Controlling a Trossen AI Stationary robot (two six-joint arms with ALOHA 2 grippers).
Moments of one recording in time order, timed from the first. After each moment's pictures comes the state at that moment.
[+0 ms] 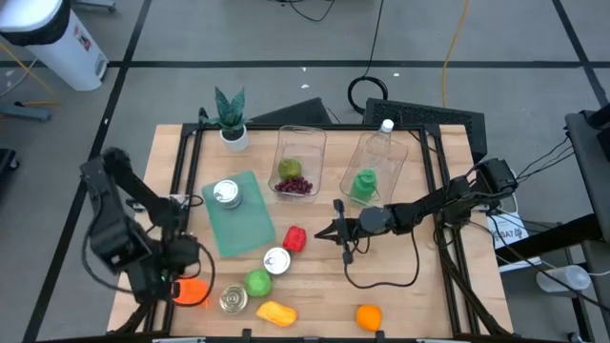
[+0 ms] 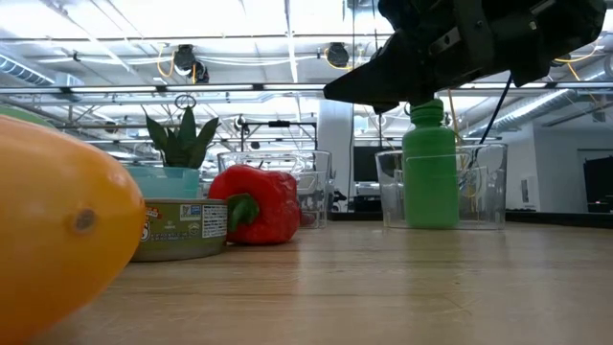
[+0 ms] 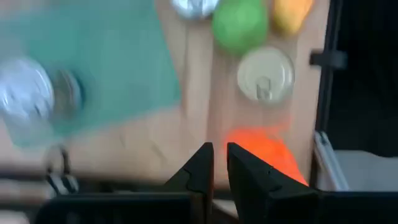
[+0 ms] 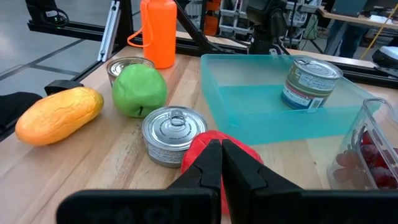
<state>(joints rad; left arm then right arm) -1.00 1.36 1.55 -1.58 -0.20 -1.08 0.24 1.61 0.65 0.72 0.10 -0.06</state>
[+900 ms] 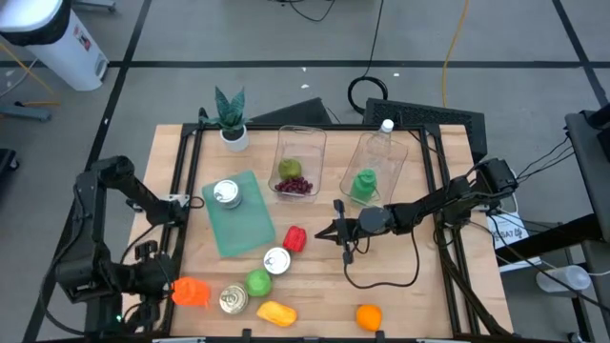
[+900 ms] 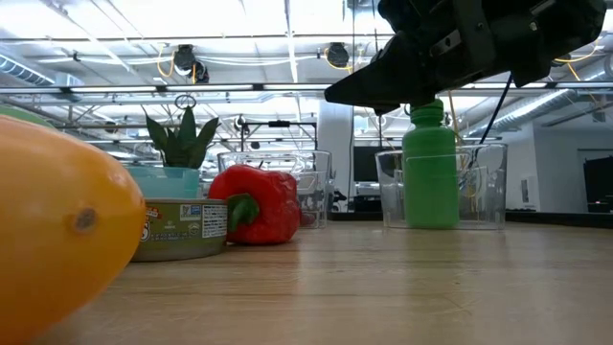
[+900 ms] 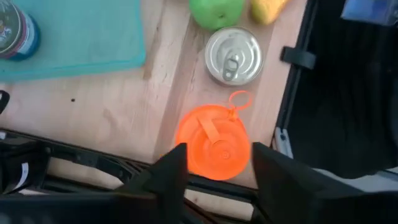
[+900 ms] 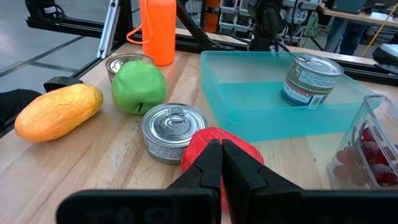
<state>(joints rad) -1.31 1.45 1.54 -1.57 -0.29 -1.58 0.24 1.61 0.65 0.71 0.10 -0.06</state>
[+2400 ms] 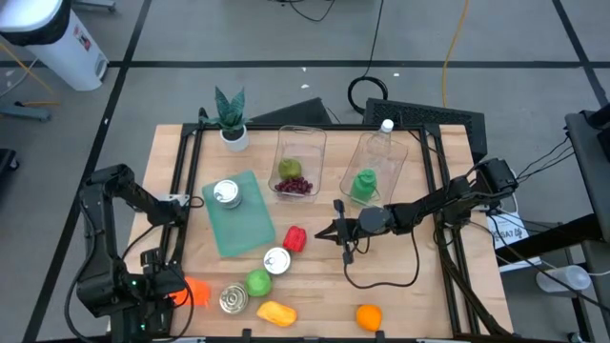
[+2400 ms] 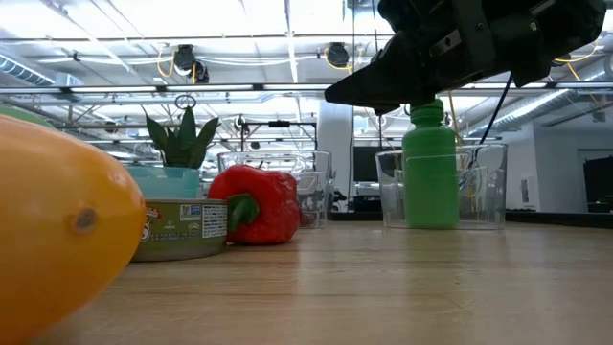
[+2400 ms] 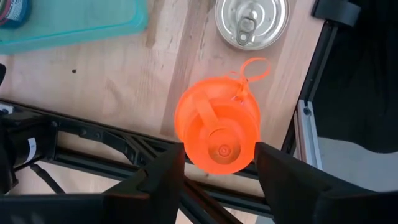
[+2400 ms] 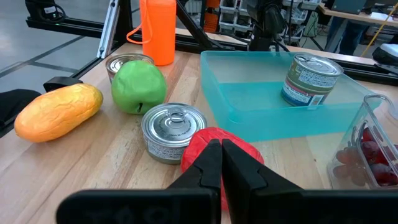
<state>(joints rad) -1.23 1.54 1.54 -1.57 -0.11 -1.50 0.24 1.61 0.65 0.71 0.10 -0.06</state>
